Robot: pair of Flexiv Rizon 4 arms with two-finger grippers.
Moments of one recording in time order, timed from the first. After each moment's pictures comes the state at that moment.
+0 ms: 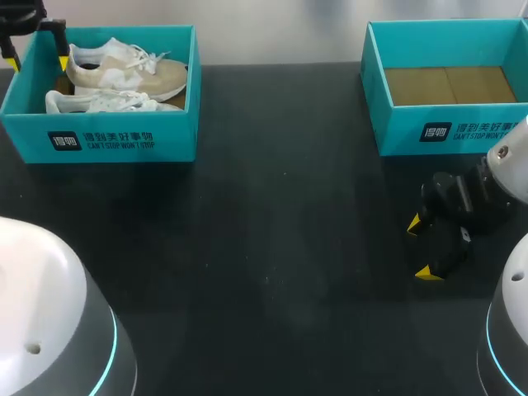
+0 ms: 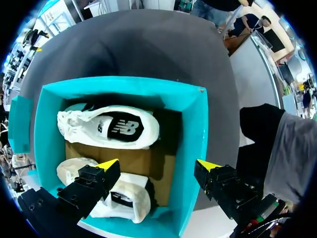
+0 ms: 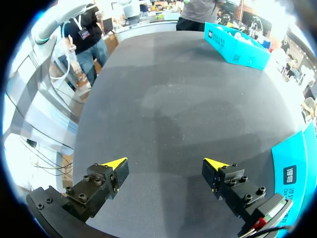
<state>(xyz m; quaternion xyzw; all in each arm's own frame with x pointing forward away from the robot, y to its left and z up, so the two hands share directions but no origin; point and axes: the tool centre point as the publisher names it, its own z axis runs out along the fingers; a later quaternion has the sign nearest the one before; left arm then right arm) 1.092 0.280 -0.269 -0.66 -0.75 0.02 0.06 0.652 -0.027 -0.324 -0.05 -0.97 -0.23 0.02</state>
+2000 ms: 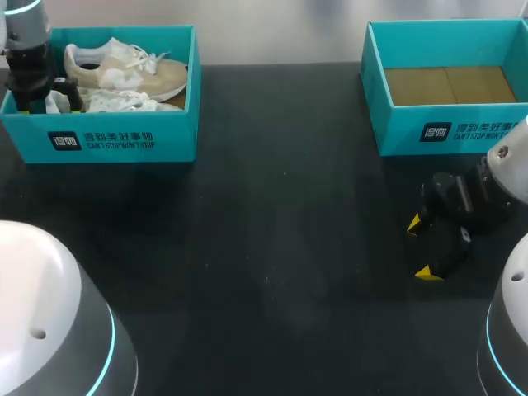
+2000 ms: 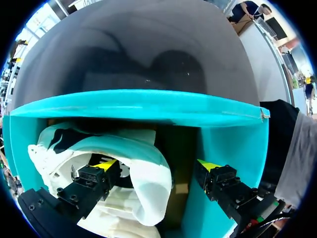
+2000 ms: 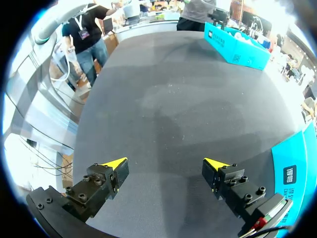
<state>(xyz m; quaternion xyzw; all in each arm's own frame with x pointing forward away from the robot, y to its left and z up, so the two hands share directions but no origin) 1.043 0.270 -0.360 -0.69 -0.72 -0.01 0.03 0.652 -0.027 -0.324 -0.05 -0.97 -0.23 0.02</state>
